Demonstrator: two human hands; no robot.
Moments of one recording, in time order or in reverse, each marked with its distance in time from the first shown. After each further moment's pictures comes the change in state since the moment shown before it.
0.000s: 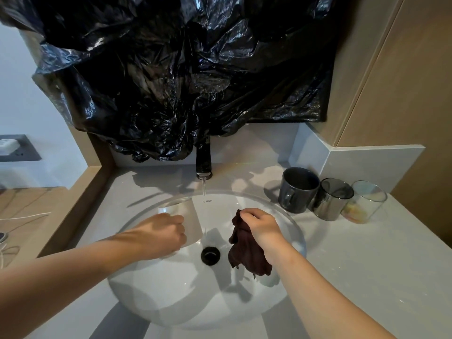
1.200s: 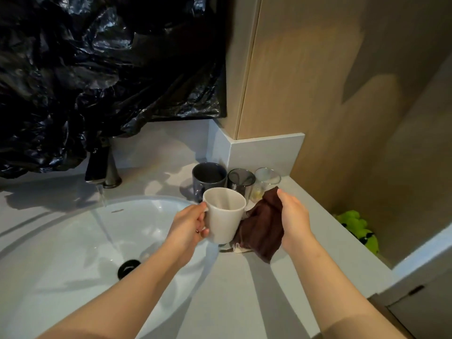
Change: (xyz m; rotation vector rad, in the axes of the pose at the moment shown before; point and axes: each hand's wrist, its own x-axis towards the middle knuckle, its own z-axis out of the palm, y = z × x) left_hand 0.169 0.158 -0.116 -2.333 0.336 -0.809; right_hand -0.032 0.001 -0.188 0.415 0.607 -0.094
